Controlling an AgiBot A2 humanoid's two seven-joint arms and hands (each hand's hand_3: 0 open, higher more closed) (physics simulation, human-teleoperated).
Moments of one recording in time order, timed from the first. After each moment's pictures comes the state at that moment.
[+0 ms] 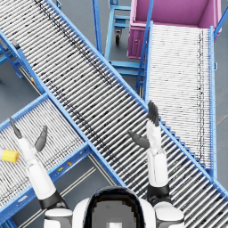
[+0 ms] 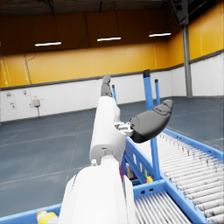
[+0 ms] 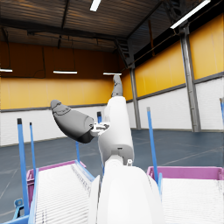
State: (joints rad) left arm 0.22 1.36 -0.43 -1.85 1.63 0.00 0.00; right arm 0.43 -1.55 0.09 1.88 1.33 0.00 0.00
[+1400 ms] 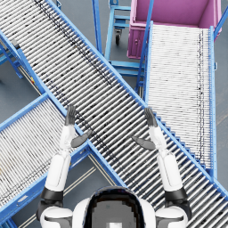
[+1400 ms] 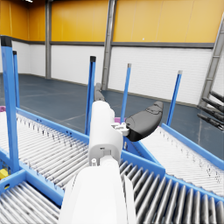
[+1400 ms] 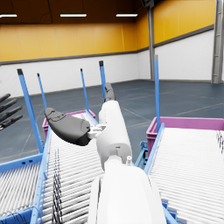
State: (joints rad) left arm 0.29 1.21 0.20 -1.80 1.00 0.10 0.10; right arm 0.29 -1.21 0.20 1.80 1.00 0.10 -0.10
